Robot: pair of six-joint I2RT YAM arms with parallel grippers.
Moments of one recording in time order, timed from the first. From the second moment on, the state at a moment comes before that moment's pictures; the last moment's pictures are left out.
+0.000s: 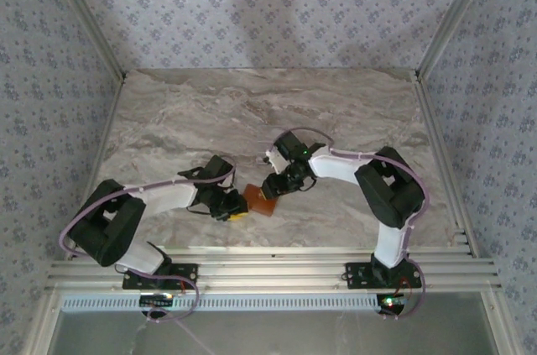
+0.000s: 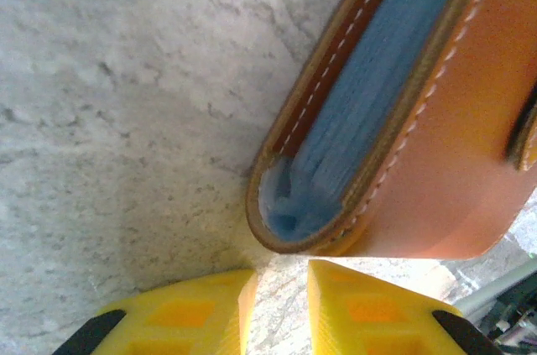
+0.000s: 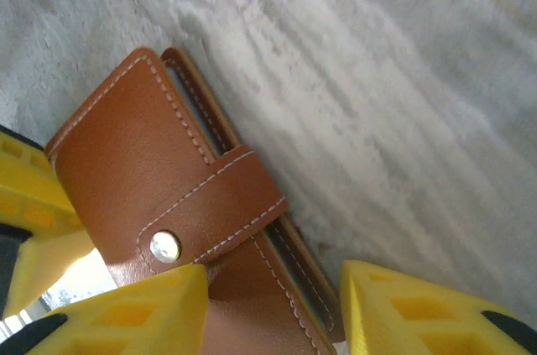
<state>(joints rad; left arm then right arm) -0.64 1.48 0.63 -0.37 0.45 -0.88 0.71 1.82 1.06 -0.45 -0.46 0.26</state>
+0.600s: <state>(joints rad) -0.62 1.64 0.81 -0.55 0.51 -0.72 0.81 1.65 0.88 -0.43 -0.43 0.43</state>
